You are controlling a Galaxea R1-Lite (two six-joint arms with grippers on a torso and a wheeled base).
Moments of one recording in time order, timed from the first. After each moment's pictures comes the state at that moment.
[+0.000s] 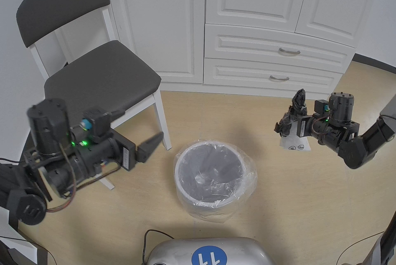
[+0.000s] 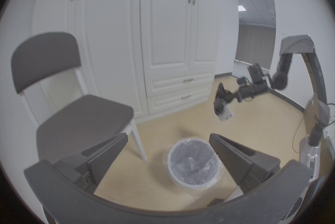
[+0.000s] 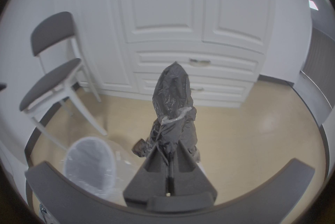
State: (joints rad) left arm -0.52 1.58 -0.54 -0.91 0.01 0.18; right arm 0.18 1.99 -0.84 -0.89 -0.08 -0.01
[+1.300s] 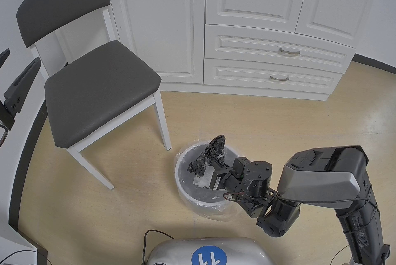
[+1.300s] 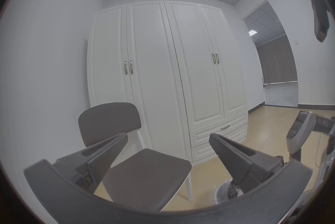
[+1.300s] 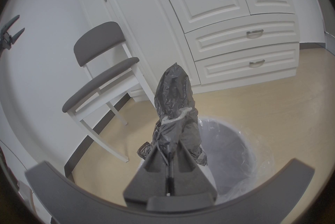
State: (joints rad) left arm -0.20 0.94 -0.53 -0.79 -0.08 0.24; right arm 0.69 2.51 -0.87 -1.55 -0.24 0.30
